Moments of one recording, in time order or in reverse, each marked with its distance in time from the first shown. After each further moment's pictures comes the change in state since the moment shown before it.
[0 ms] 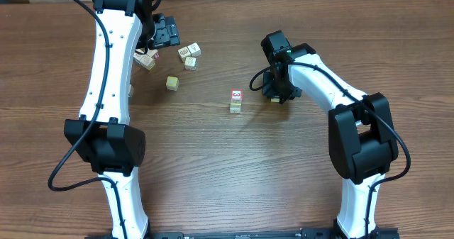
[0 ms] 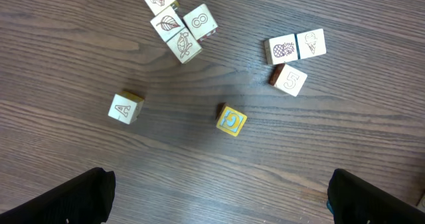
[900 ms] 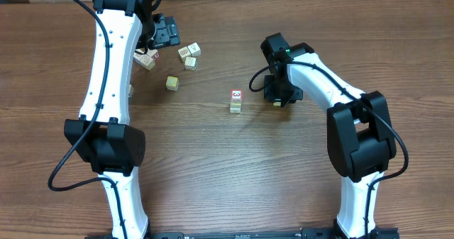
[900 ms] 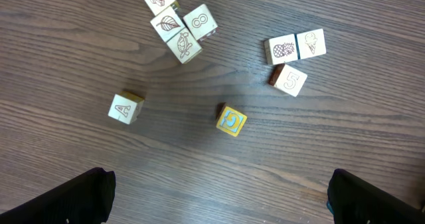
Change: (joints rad) left arm 0.000 0.000 0.000 0.000 0.000 0.000; right arm 0.000 0.014 0.024 -0.093 0.000 0.000
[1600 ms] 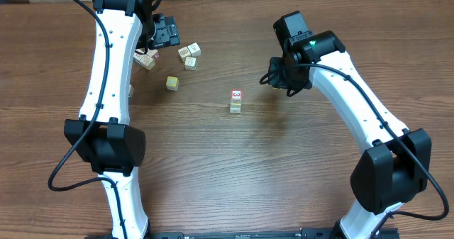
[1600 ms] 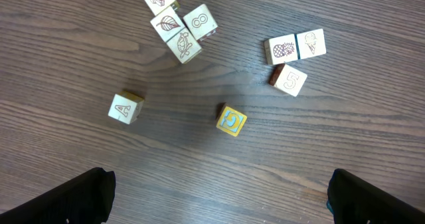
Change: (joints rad) left arm 0.000 0.000 0.000 0.000 0.000 0.000; right arm 0.000 -0.257 0.051 -0.087 -0.082 0.025
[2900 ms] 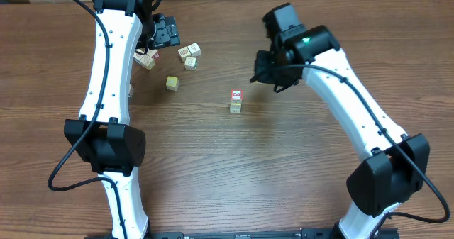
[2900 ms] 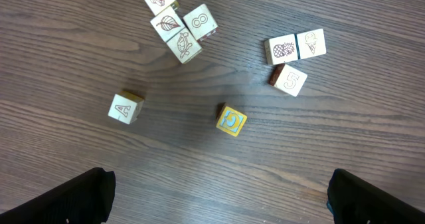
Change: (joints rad) left arm 0.000 0.000 0.000 0.000 0.000 0.000; right arm 0.079 0.001 0.111 -0.028 -0.105 0.060
